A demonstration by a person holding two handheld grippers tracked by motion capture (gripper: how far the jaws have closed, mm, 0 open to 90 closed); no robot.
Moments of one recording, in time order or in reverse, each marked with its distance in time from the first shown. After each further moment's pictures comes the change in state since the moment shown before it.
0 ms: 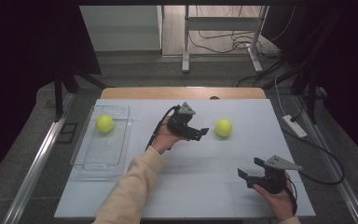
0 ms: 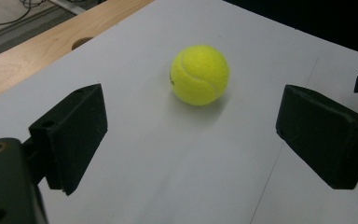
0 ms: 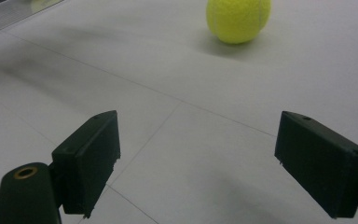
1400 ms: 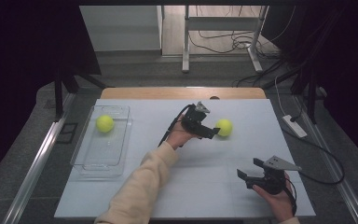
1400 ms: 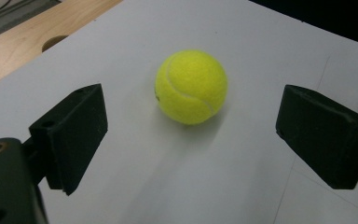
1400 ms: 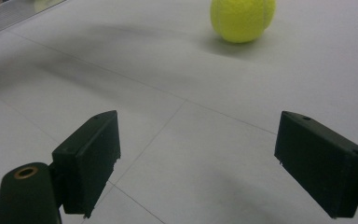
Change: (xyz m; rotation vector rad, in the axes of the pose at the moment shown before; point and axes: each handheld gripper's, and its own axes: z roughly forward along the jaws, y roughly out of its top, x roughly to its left) left arm -0.005 0.017 0.045 0.055 -0.018 0.019; right arm 0.002 -0.001 0.000 -0.001 0.008 -0.002
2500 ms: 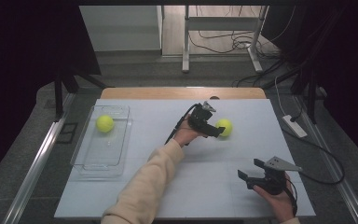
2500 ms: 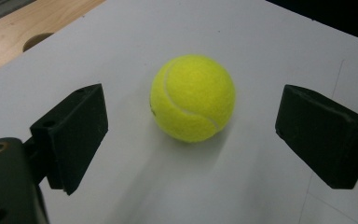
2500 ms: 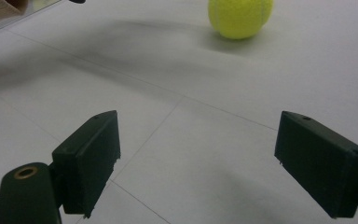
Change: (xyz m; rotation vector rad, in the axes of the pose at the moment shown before) left arm 0.001 0.008 0.030 0.023 -0.017 -0.015; right arm -0.001 -0.002 -0.001 0.003 -0.001 0.007
